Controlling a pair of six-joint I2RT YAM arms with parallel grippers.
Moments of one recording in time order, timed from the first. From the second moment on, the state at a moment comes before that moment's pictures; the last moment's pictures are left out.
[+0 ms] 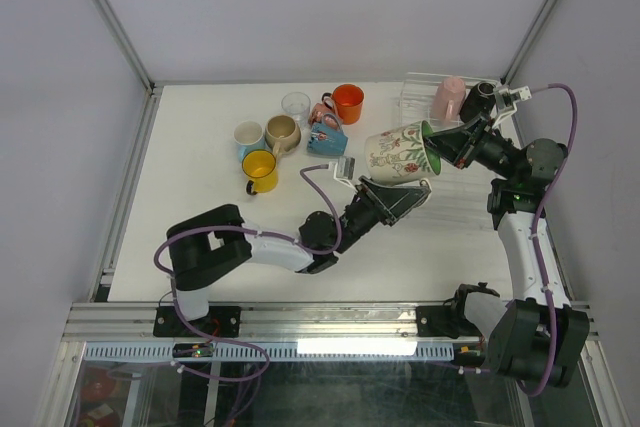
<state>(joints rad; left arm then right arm) -1.23 1.84 0.91 1.51 -0.22 -1.22 -0.18 1.02 0.73 0.65 -1.16 0.96</state>
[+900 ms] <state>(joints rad) -1.20 1.89 0.95 1.53 -0.17 -1.26 -0.18 1.01 0.72 0.63 -1.13 0.93</state>
